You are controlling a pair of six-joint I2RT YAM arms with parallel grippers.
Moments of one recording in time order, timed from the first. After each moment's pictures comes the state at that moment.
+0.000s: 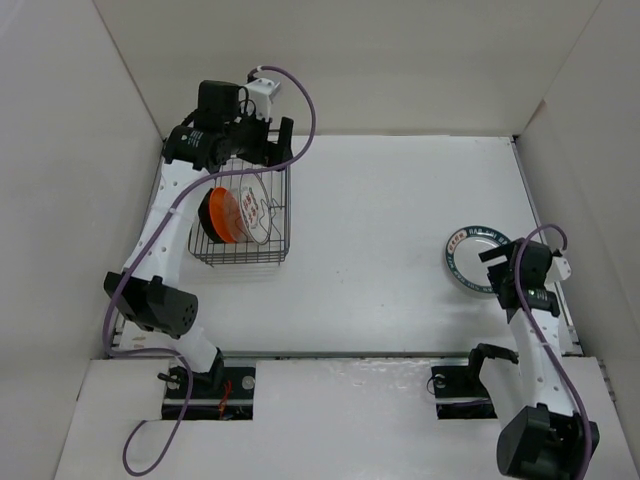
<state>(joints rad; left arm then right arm) -0.28 1.64 1.93 -0.90 0.26 0.09 -0.25 0.75 0.51 -0.50 0.21 0.93</state>
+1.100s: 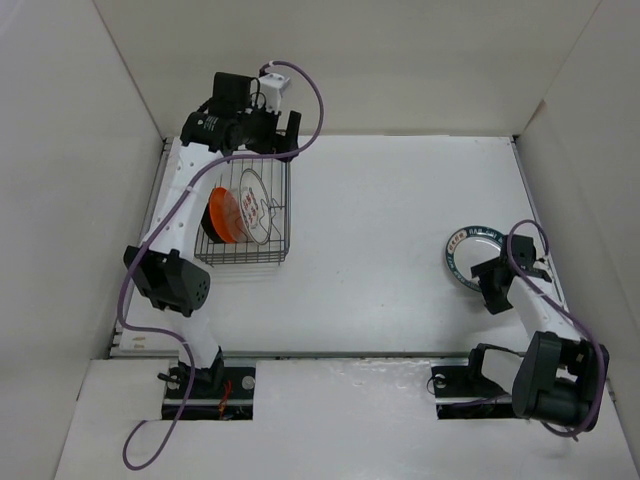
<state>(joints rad) -0.28 1.80 2.07 -0.91 0.28 0.11 -0.25 1.09 0.52 -0.54 0.19 1.00</state>
